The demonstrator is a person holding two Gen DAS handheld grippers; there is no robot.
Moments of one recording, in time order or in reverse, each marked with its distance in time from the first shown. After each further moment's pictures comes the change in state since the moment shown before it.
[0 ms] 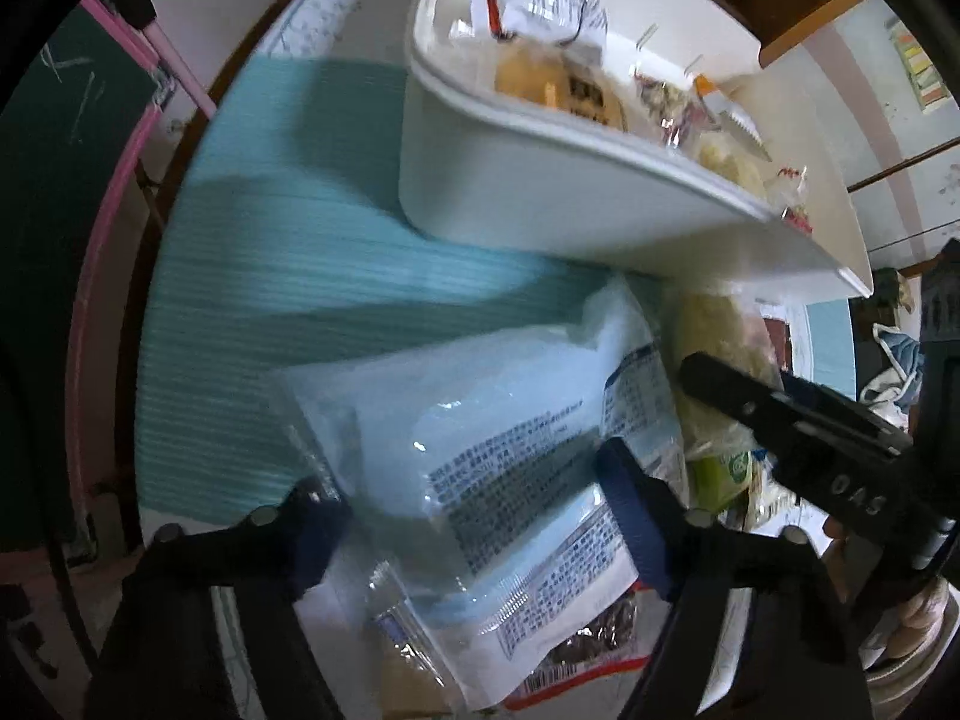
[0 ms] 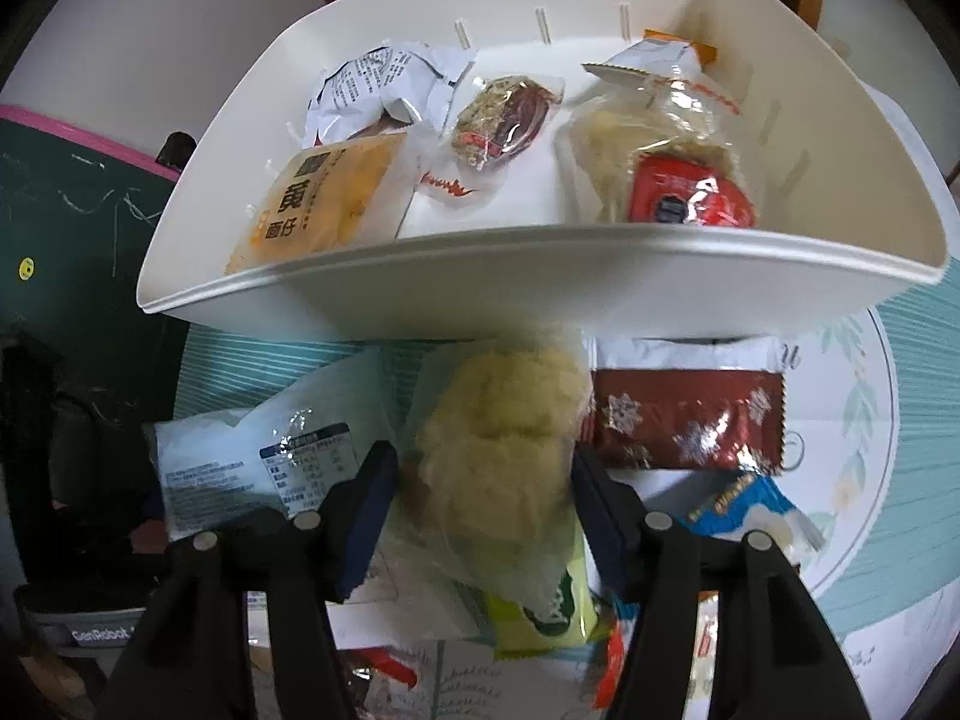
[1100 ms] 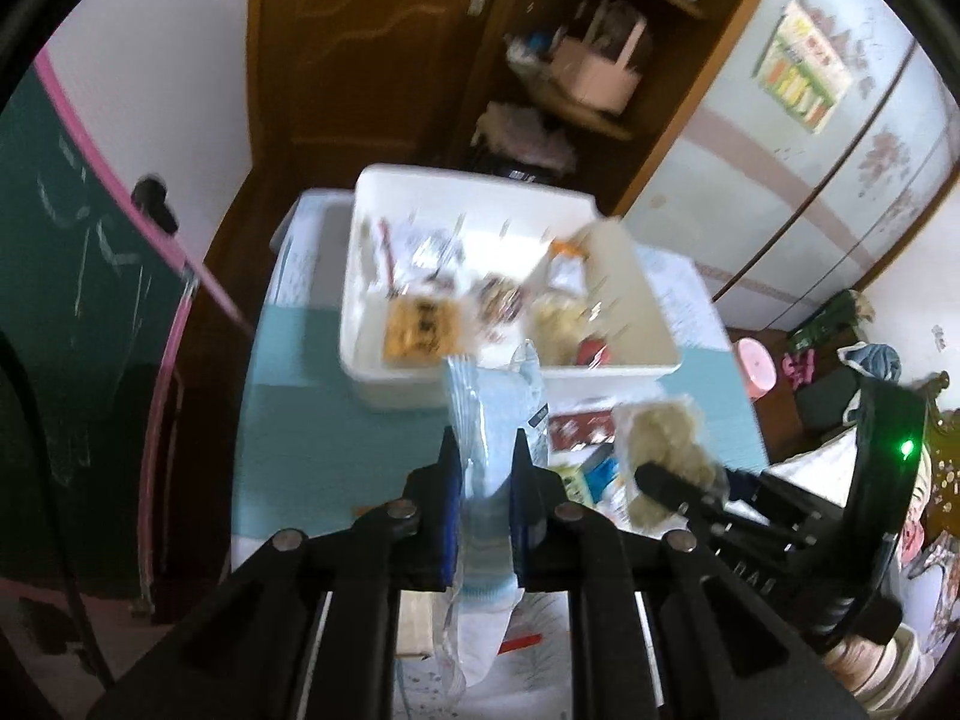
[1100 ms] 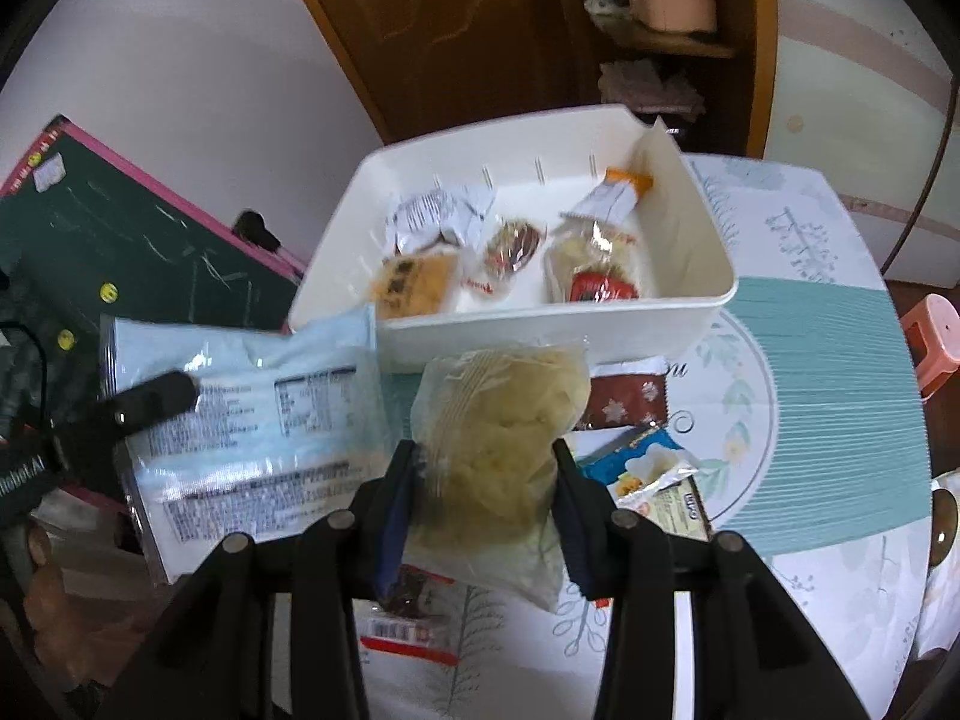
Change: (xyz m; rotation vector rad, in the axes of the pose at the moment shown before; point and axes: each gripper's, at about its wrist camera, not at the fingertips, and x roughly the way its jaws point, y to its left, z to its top) left arm -0.182 -0.073 -0.024 0.158 -0.357 -0.036; right arm -0.134 0.009 -0.050 -0.003 -0.265 0.025
